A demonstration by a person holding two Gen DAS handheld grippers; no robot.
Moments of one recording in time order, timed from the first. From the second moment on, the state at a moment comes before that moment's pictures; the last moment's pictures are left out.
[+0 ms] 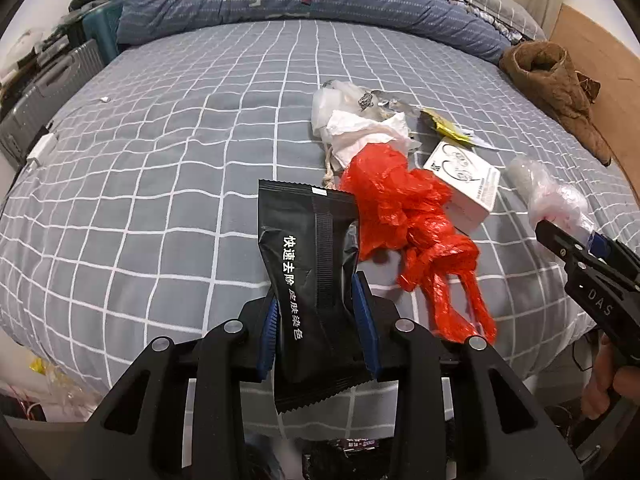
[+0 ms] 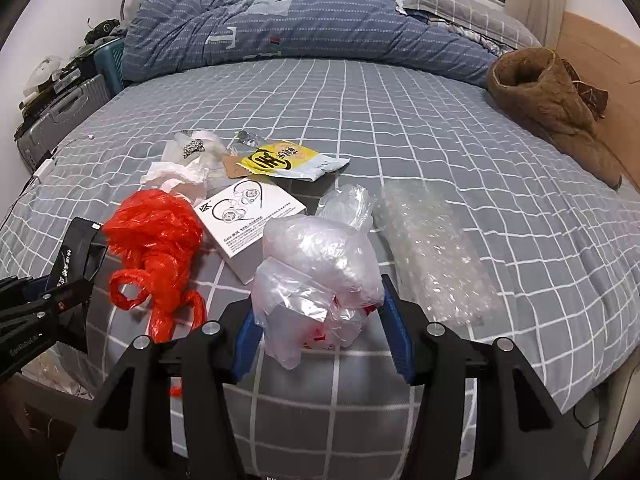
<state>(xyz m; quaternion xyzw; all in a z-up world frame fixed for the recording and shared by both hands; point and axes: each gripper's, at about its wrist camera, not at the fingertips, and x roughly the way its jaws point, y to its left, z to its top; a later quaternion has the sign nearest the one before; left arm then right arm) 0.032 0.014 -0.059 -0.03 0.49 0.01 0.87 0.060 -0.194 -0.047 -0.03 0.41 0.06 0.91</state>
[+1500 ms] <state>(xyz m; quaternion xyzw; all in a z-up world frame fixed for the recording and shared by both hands) -0.107 -0.071 -0.062 -0.03 0.53 -0.06 0.84 -0.109 -0.226 -0.039 -0.02 0.46 0.05 0.89</state>
